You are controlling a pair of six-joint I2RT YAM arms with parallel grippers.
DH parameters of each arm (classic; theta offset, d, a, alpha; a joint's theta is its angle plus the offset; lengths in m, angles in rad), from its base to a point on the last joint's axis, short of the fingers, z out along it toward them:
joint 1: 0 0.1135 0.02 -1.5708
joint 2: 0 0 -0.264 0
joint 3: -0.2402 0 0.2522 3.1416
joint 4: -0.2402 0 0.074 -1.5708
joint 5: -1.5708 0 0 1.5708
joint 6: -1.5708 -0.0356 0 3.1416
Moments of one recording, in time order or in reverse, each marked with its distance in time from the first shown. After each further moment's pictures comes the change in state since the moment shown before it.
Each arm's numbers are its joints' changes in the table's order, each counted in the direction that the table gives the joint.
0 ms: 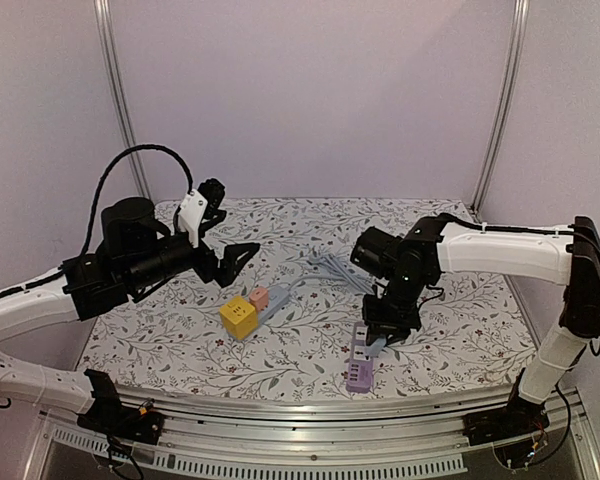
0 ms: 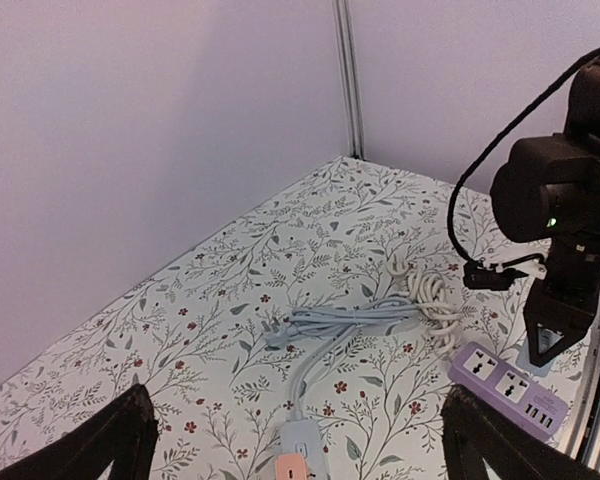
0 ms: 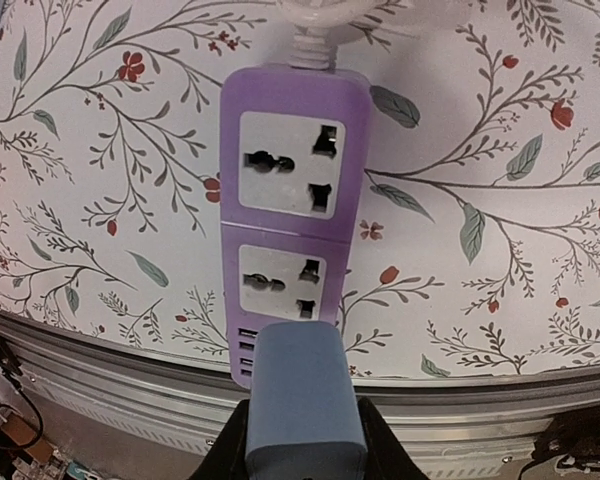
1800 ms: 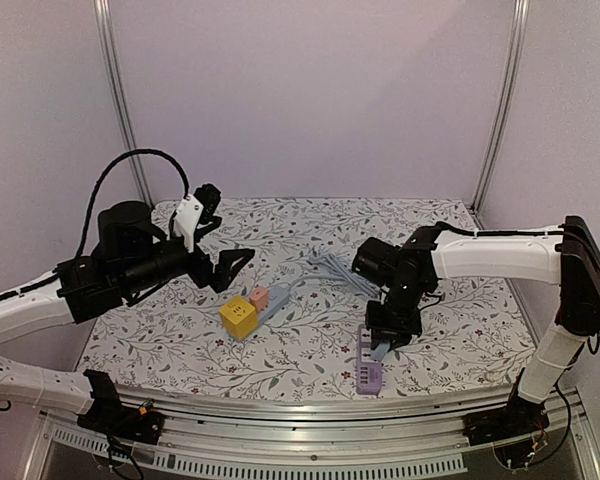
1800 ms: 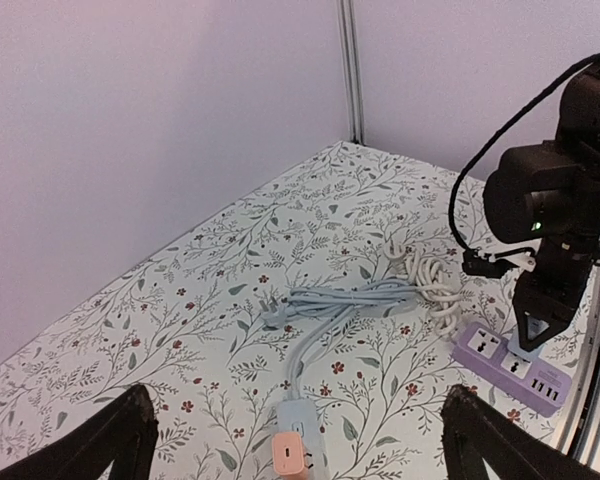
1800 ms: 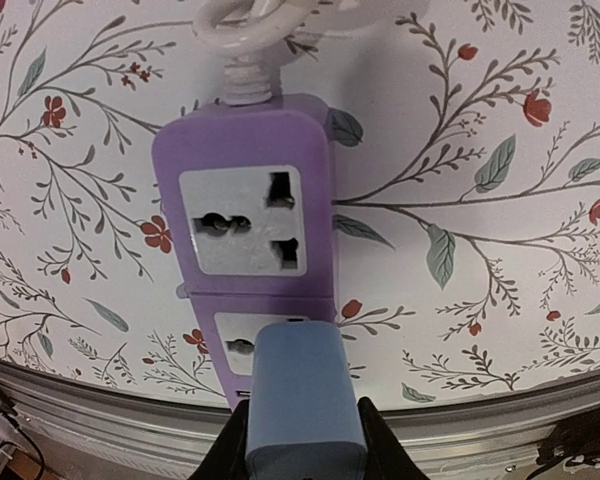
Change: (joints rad) left arm 0.000 -0.036 0.014 -0.063 0.005 0.020; right arm -0.016 0.032 0.064 0.049 -0.050 -0.055
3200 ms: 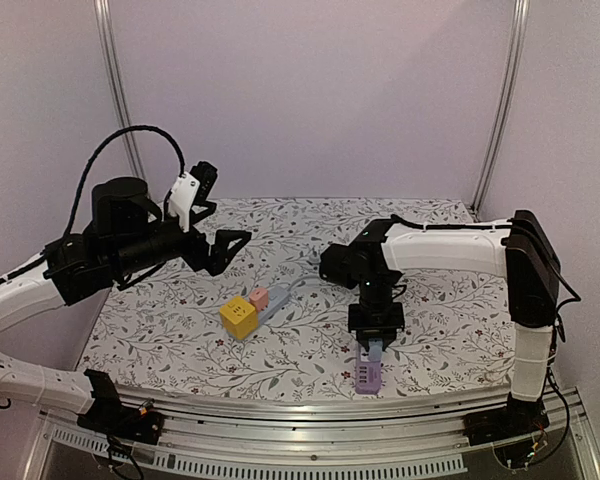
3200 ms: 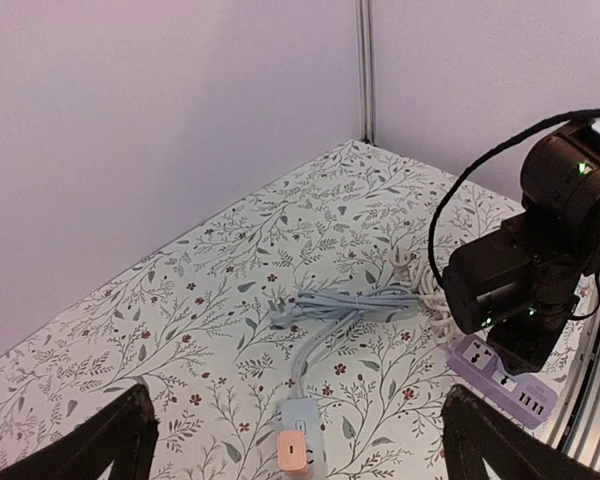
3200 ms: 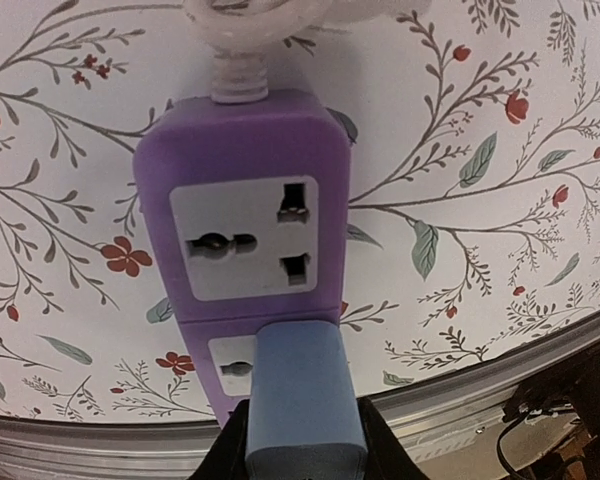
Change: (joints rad) left arm 0.000 0.026 -0.163 -0.178 0.032 0.045; right arm 0.054 0.271 -0.319 -0.294 -0.083 -0.011
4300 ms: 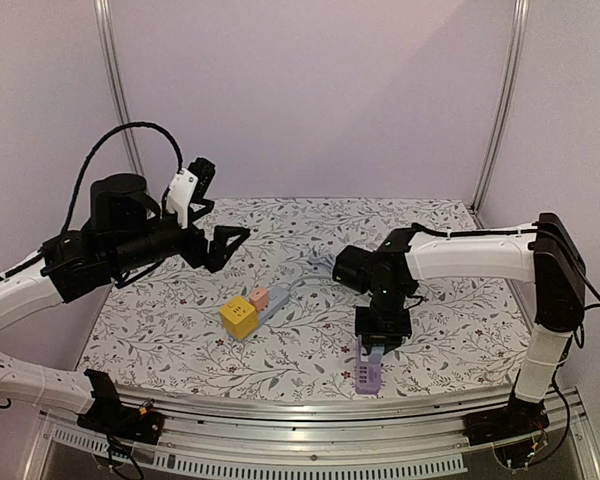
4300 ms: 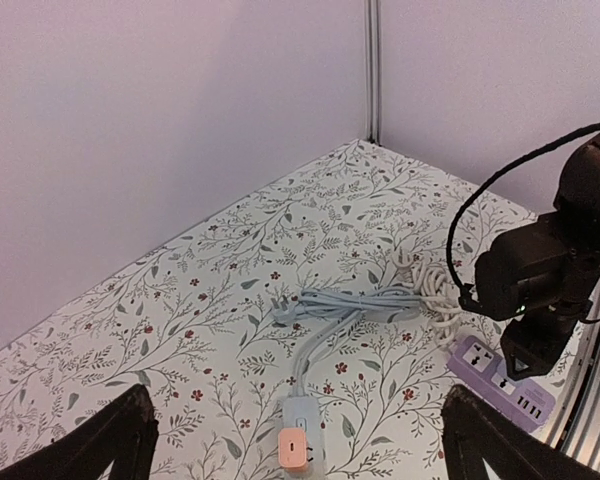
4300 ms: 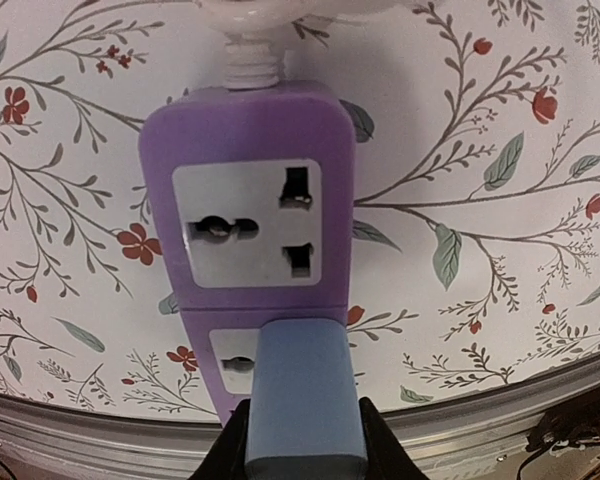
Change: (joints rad) left arm 0.000 0.008 -0.033 -0.031 0.015 0.022; right arm 0.007 -0.122 0.205 0.198 0.038 -0.008
